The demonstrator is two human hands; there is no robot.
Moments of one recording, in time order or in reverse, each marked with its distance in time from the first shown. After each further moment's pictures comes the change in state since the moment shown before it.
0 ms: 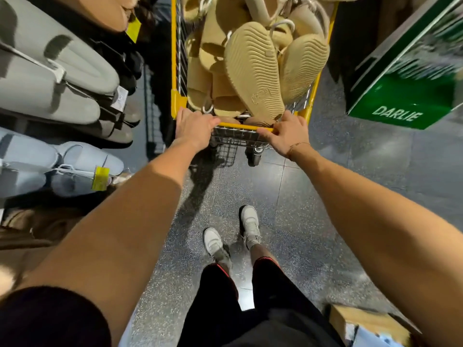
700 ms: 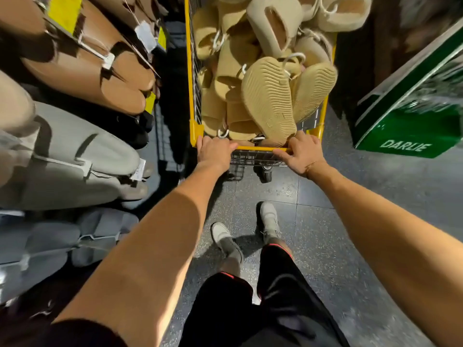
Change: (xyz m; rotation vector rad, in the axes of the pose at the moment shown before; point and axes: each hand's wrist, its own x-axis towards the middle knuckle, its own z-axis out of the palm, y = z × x) left_hand 0.126 -0.009 -0.087 -0.099 -0.074 0.013; right_hand 0.140 0.011 -0.045 0.029 0.099 0.022
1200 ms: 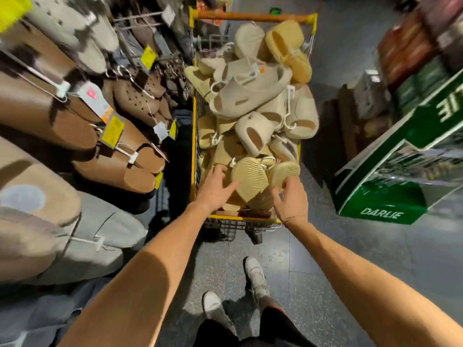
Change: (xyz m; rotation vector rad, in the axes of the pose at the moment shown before) left_hand 0.013 0.017 -0.136 -0.648 0.127 0.087; right_hand 0.023 -0.048 -0.119 0.395 0.412 0.222
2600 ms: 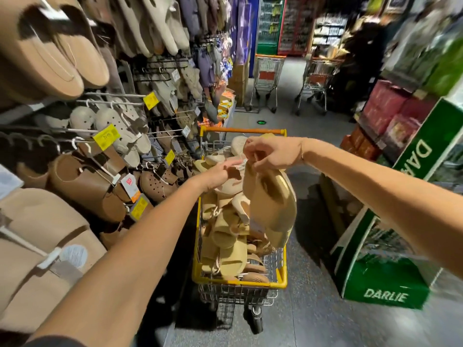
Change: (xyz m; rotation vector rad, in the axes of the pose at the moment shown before) left_hand -0.009 0.177 -0.184 -0.226 -0.159 0.320; right_hand 0.091 -0.260 -0.292 -0.200 -0.607 -0.741
